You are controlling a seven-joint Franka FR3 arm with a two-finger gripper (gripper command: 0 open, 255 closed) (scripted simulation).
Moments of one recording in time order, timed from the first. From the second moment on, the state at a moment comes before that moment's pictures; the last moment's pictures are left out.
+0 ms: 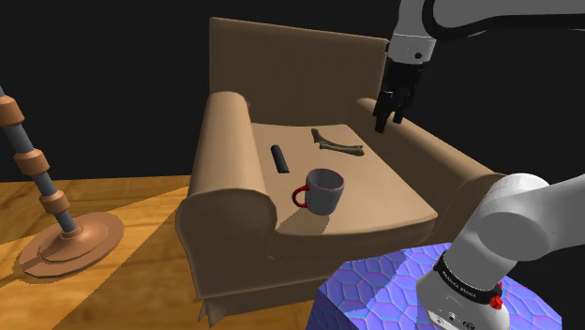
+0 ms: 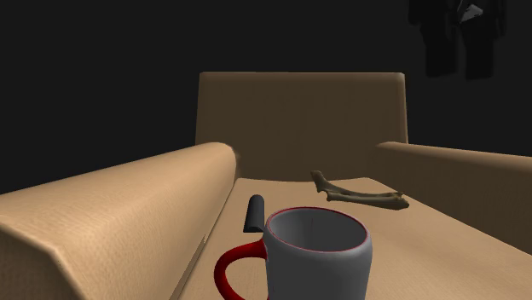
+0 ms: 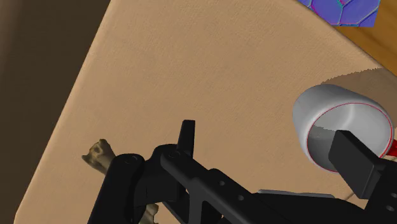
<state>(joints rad) -0.02 -0.77 0.05 -2.42 -0.04 1.62 0.05</state>
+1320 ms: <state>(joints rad) -0.05 -0.02 0.13 -2.04 0.06 1.90 0.38</state>
